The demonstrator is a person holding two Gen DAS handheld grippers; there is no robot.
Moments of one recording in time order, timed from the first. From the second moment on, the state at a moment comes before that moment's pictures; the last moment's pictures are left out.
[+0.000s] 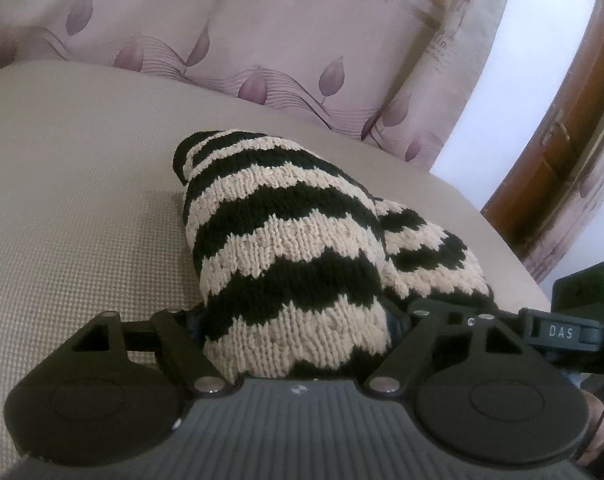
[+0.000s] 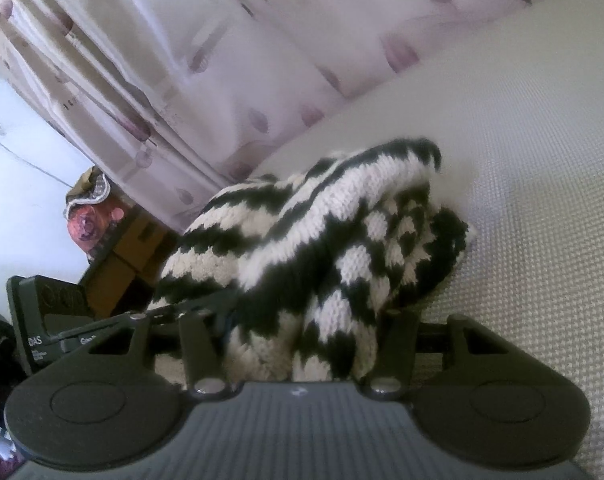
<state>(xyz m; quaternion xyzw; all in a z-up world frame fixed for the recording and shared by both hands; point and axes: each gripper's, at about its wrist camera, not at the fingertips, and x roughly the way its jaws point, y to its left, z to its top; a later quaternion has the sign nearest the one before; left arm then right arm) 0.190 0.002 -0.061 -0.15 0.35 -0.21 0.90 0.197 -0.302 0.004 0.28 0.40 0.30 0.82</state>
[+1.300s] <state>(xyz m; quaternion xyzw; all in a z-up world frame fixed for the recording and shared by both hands) 0.080 -0.027 0.000 -0.02 0.12 -0.01 0.99 0.039 -0.264 0.080 0.05 0.15 0.08 0.99</state>
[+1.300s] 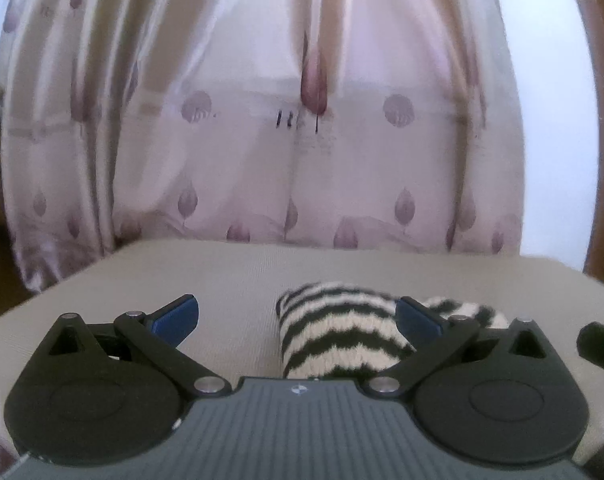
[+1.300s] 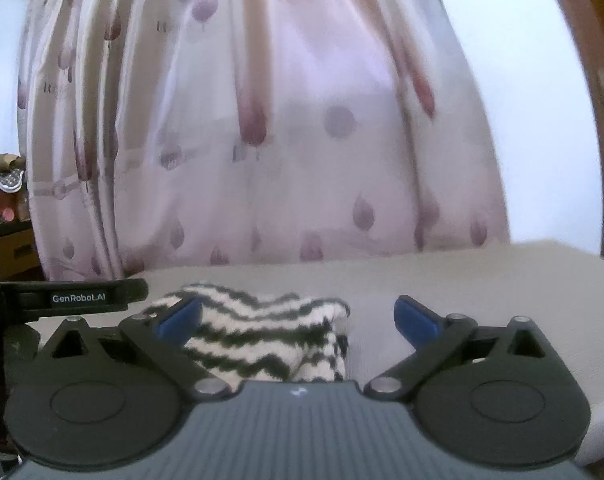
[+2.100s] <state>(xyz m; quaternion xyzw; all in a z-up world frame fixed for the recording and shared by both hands) 0.046 -0.026 0.029 -0.02 0.07 -0.01 1.00 0.017 -0.251 0.093 0.04 0.15 0.09 0.98</state>
